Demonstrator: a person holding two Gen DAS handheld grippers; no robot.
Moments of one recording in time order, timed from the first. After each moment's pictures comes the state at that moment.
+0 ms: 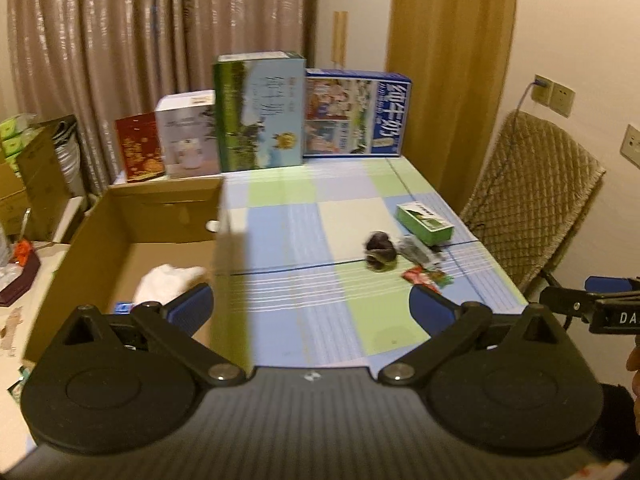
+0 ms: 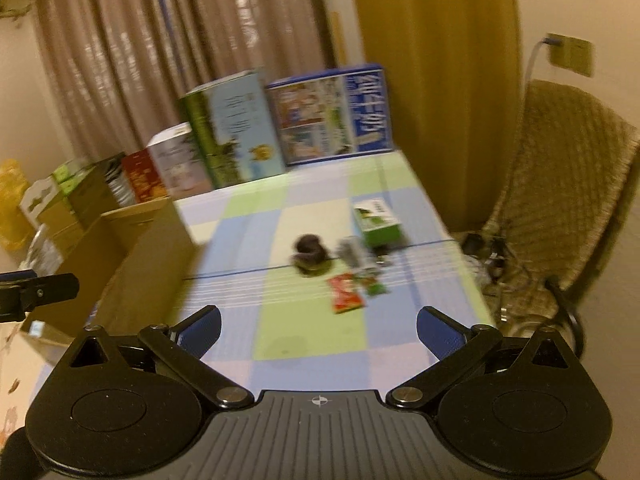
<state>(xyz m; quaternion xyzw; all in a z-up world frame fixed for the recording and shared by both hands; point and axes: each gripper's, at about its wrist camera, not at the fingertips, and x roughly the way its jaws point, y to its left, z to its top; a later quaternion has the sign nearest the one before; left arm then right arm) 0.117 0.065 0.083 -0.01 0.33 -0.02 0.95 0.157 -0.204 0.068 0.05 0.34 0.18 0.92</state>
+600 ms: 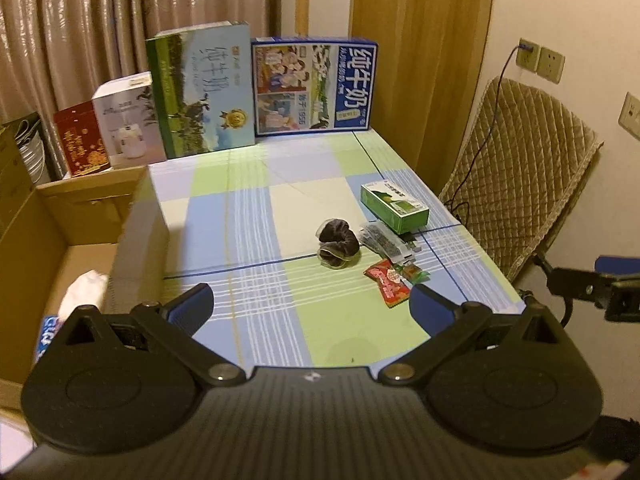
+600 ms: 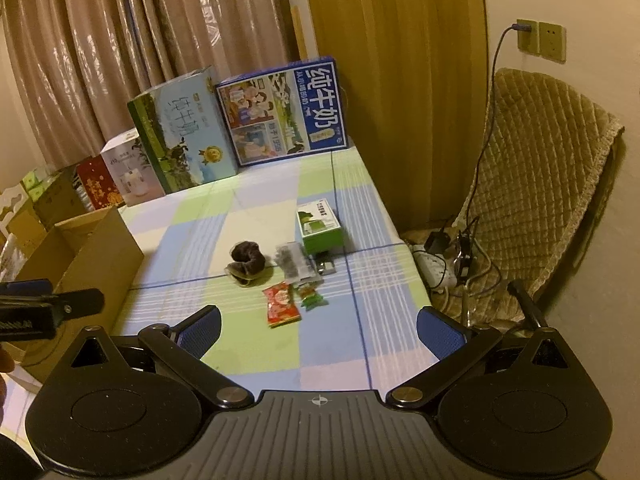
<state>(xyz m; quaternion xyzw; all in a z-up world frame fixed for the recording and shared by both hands) 0.191 0.003 0.034 0.01 0.35 -0.05 0.93 0.210 -0.242 0.049 0.03 0.35 0.15 0.92</state>
